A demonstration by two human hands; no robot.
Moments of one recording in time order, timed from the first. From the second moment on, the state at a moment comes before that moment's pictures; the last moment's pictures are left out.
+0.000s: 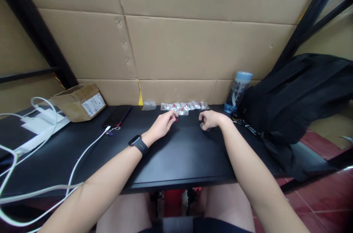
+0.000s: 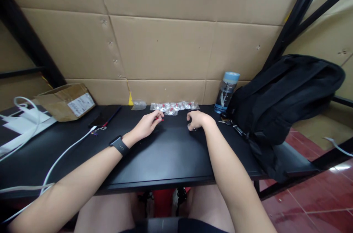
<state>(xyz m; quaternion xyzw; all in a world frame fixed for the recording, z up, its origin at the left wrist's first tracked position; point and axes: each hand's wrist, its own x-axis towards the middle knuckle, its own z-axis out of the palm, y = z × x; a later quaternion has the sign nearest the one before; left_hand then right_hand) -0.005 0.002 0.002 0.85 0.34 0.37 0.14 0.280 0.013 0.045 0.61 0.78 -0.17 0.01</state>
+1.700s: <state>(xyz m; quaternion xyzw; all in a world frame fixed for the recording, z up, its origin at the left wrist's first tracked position) 0.011 -0.016 0.023 0.61 0.32 0.61 0.38 0.184 -0.010 0.028 0.29 0.72 -0.33 -0.54</state>
